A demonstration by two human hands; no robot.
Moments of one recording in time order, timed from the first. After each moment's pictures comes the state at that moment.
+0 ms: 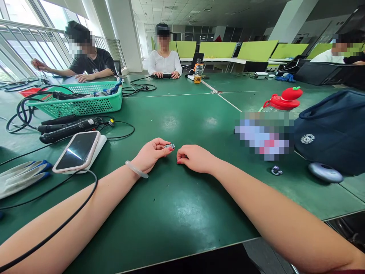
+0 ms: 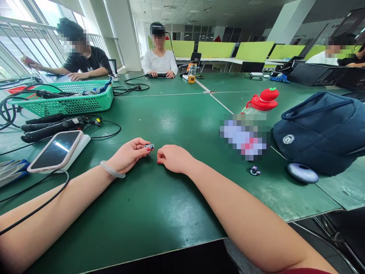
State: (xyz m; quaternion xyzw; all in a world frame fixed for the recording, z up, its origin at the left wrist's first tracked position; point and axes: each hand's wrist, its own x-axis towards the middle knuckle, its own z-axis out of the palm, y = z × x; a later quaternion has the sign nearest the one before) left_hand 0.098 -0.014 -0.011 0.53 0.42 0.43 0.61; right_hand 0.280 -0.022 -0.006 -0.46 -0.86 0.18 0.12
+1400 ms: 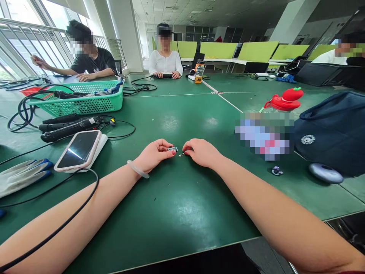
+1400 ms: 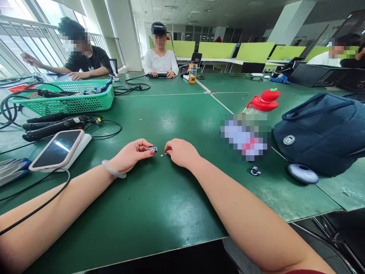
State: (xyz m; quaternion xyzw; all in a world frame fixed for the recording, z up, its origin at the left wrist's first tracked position) left_hand 0.095 -0.012 -0.016 0.60 0.43 0.37 0.56; right_hand 0.295 -0.009 -0.011 -0.54 -0.82 0.12 0.14
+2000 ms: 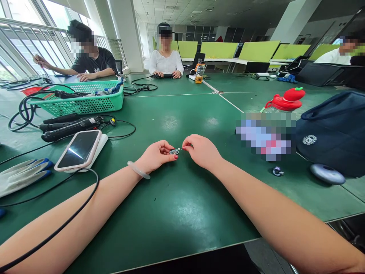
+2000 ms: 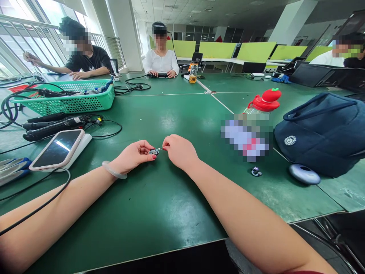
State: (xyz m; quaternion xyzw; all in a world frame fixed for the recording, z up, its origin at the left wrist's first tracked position) left_hand 0.100 -0.013 -0.017 0.62 0.45 0.35 0.54; right_hand 0.285 -0.019 -0.003 -0.54 -0.81 0.08 0.23
